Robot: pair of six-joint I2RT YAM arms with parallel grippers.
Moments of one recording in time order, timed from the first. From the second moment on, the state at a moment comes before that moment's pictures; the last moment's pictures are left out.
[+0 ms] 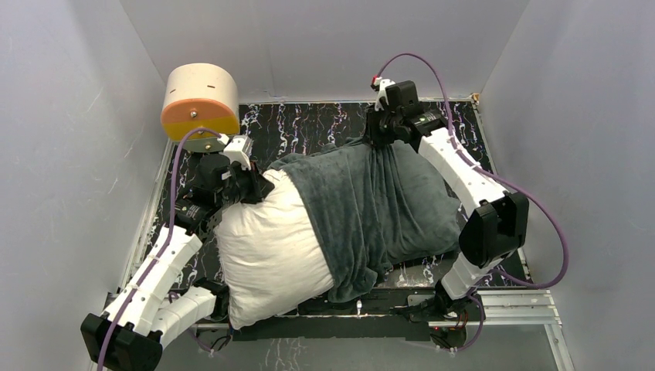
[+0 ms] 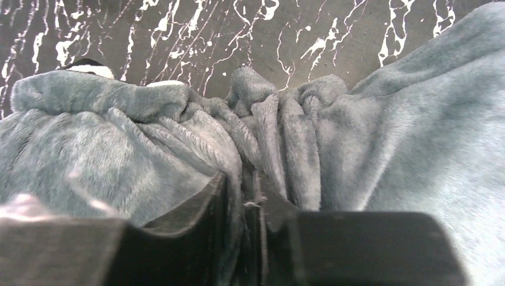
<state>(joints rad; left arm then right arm) -0.36 0.92 0.87 -0.47 0.21 -0.33 0.44 1.67 1.60 -0.65 -0.15 0.18</state>
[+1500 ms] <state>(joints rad) -0.36 0.88 0.87 -0.52 0.17 -0.34 0.52 1.66 1.64 -0.69 -0.17 0.17</state>
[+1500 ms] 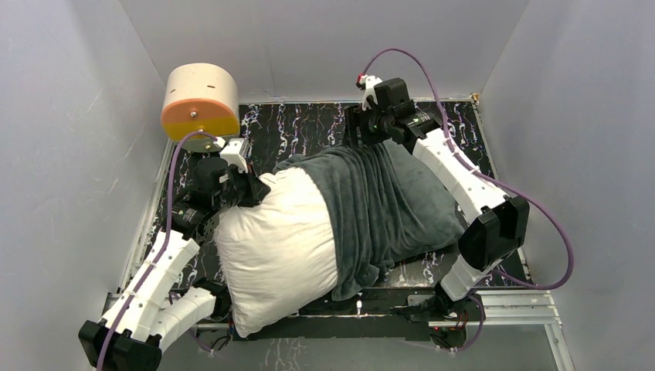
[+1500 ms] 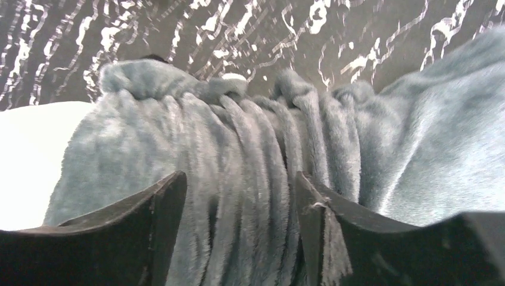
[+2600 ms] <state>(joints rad) -0.38 0.89 0.88 -0.54 0.06 -0.42 0.45 1.90 1.77 -0.81 -0.09 0.20</state>
